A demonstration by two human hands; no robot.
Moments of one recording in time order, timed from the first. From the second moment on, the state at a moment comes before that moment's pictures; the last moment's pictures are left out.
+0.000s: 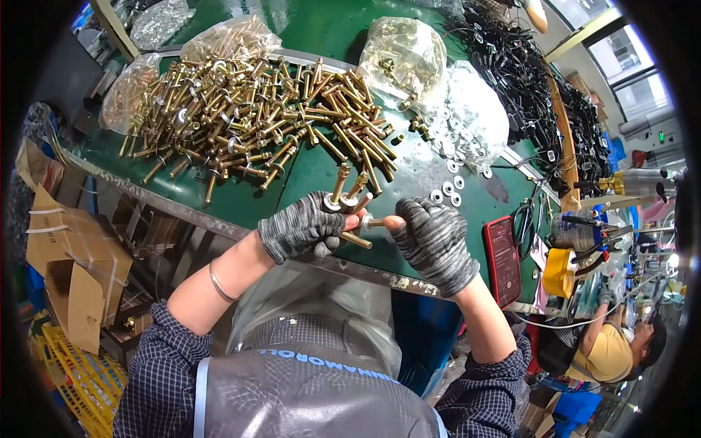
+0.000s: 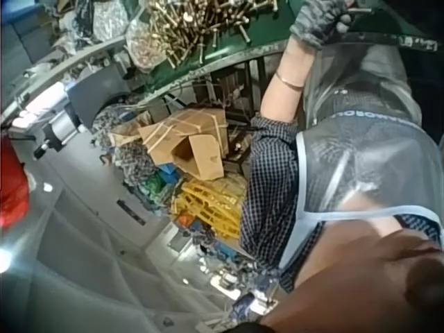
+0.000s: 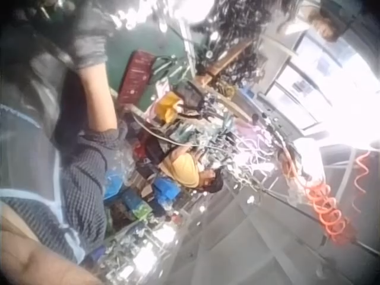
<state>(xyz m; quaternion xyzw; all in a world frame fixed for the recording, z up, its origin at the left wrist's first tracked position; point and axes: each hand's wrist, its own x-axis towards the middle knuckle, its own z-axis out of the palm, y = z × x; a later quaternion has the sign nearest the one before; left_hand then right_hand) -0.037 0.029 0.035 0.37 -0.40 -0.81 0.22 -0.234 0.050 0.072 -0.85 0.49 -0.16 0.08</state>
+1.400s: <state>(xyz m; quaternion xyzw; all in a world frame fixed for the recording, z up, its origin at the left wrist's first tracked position) -0.040 0.033 0.030 0.41 -0.50 -0.75 0.17 -0.233 0.009 0.095 -0.52 0.49 -0.12 0.69</state>
